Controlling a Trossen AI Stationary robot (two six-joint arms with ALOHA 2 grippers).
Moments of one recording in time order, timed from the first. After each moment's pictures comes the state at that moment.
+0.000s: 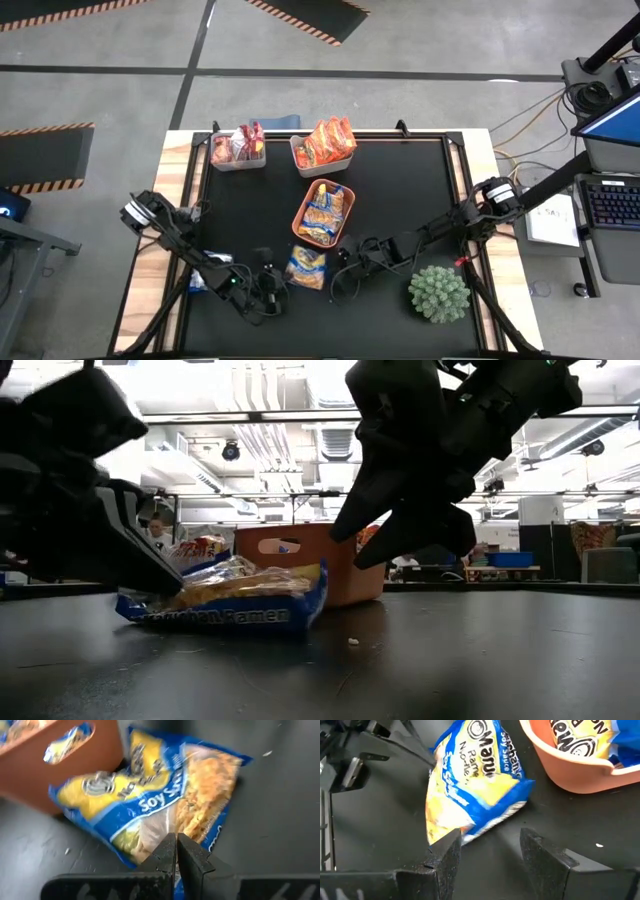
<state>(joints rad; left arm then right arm) -0.73 1.79 0.71 0.14 -0.81 -0.62 0.35 1.82 1.01 0.04 0.25 0.93</state>
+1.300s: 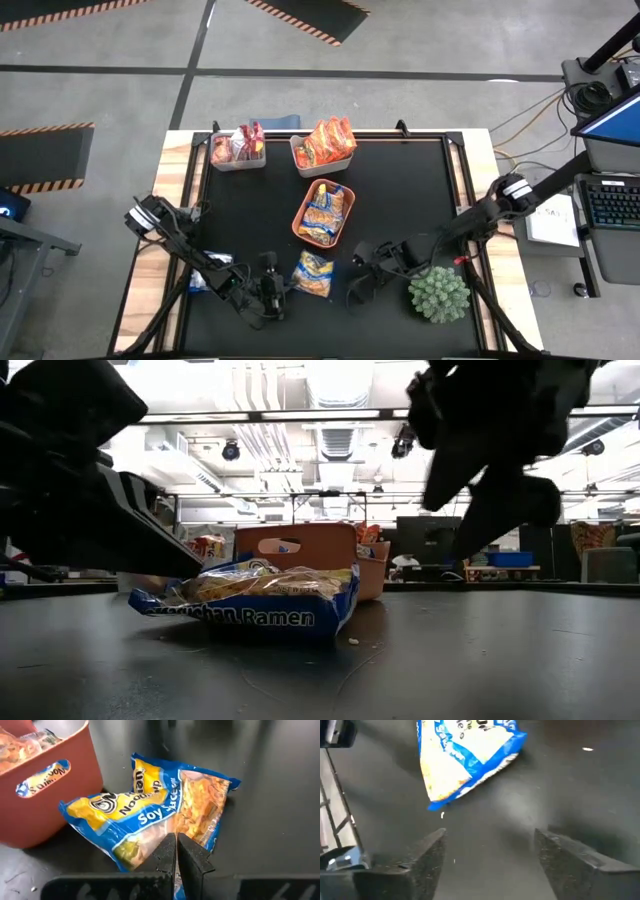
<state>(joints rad) -0.73 1.84 0.69 0.42 -0.82 -0.48 0.44 1.70 1.00 -0.24 0.13 1.11</state>
